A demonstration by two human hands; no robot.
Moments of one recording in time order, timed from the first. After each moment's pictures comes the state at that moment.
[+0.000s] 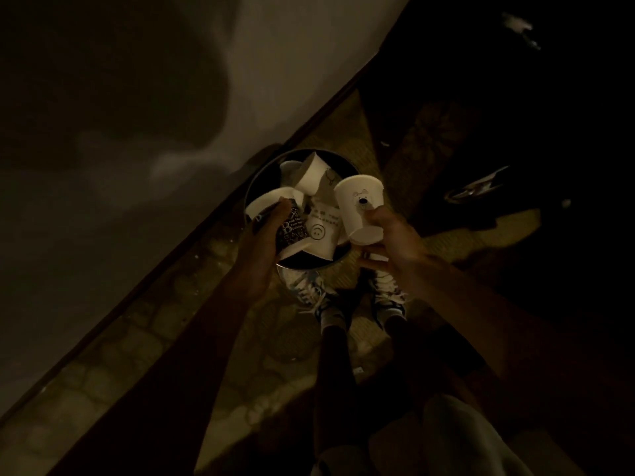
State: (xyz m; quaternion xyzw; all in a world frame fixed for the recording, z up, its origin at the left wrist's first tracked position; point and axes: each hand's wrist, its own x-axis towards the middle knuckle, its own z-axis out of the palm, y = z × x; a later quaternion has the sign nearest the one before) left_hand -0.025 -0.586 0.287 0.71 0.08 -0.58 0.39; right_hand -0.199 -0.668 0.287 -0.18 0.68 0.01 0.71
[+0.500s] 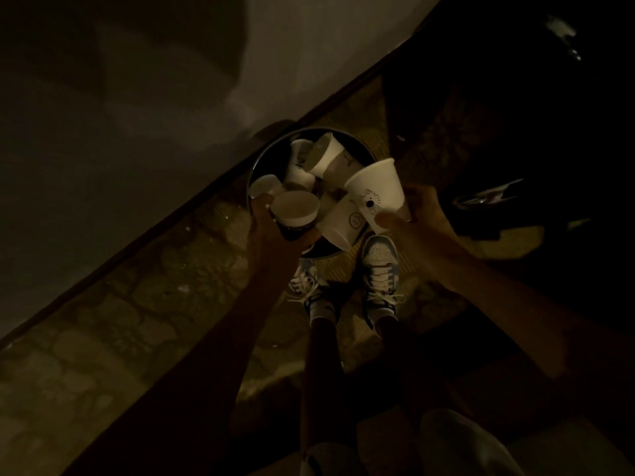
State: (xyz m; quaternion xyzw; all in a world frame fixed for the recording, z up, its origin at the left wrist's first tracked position) left_hand -0.051 -0.549 0.238 0.86 -0.19 -0.37 0.28; right_hand -0.224 -0.684 0.270 -0.46 0.63 0.04 0.63
